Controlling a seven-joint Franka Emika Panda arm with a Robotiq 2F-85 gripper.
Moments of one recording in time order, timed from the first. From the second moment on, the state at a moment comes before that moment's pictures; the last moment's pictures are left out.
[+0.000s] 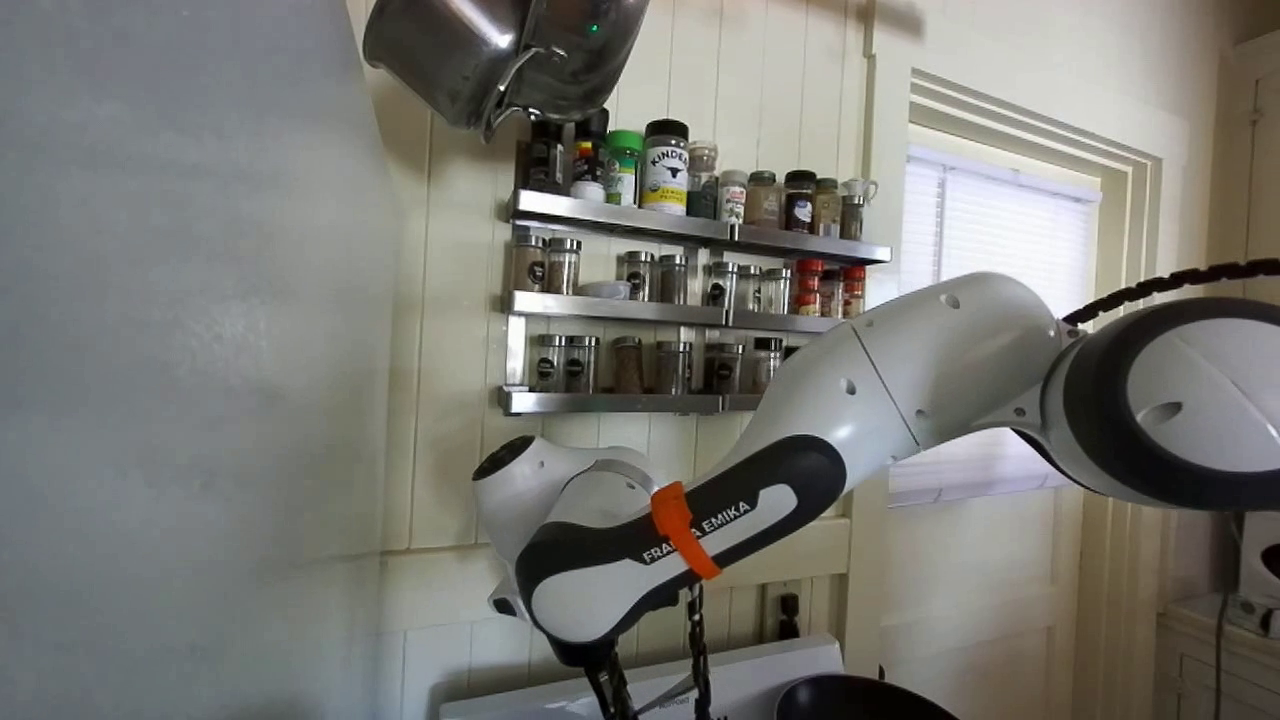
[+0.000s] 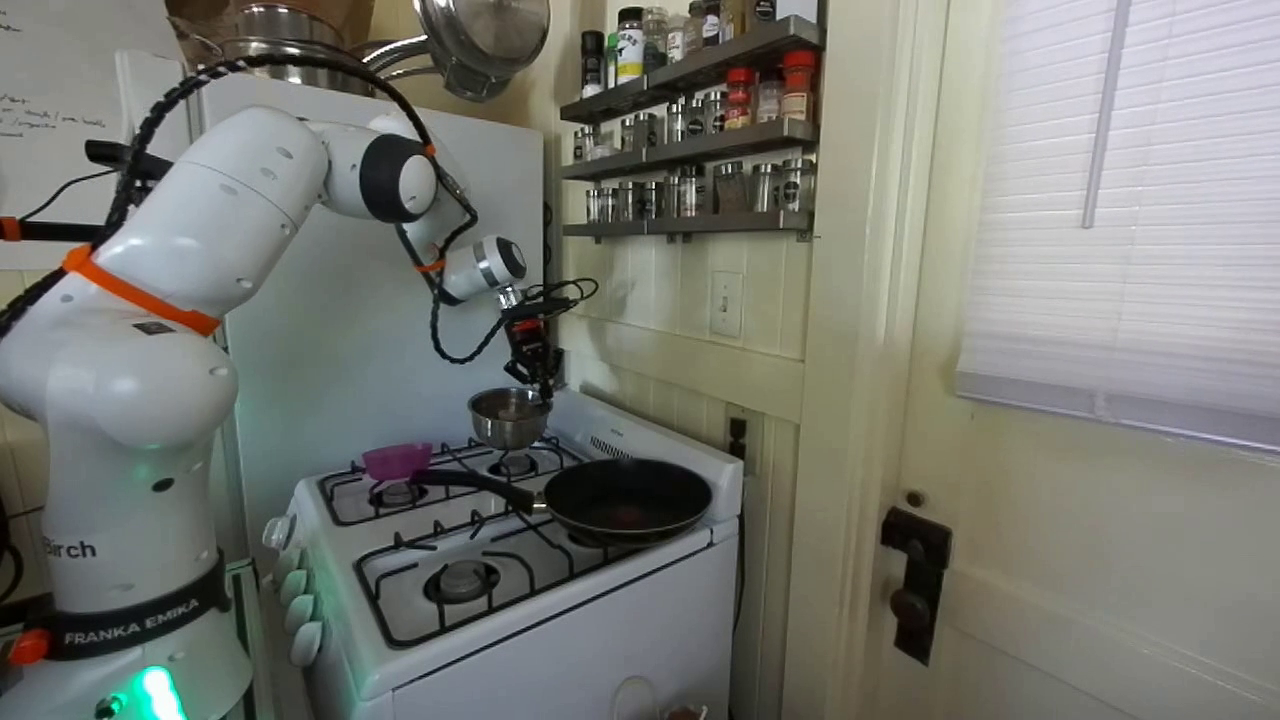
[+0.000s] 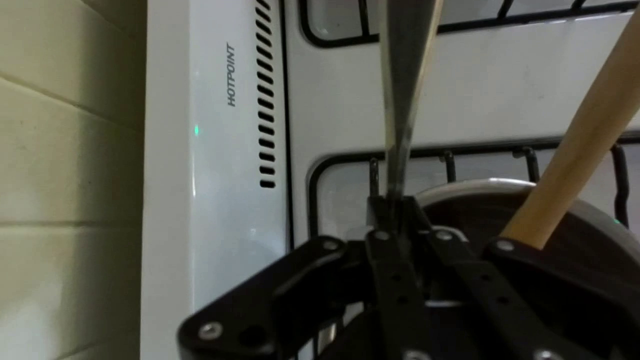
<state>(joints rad) 0.42 0.63 0.28 -1.48 -0.64 1.82 -0.56</state>
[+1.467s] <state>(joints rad) 0.50 0.77 0.28 -1.30 -0.58 1.80 -0.60</state>
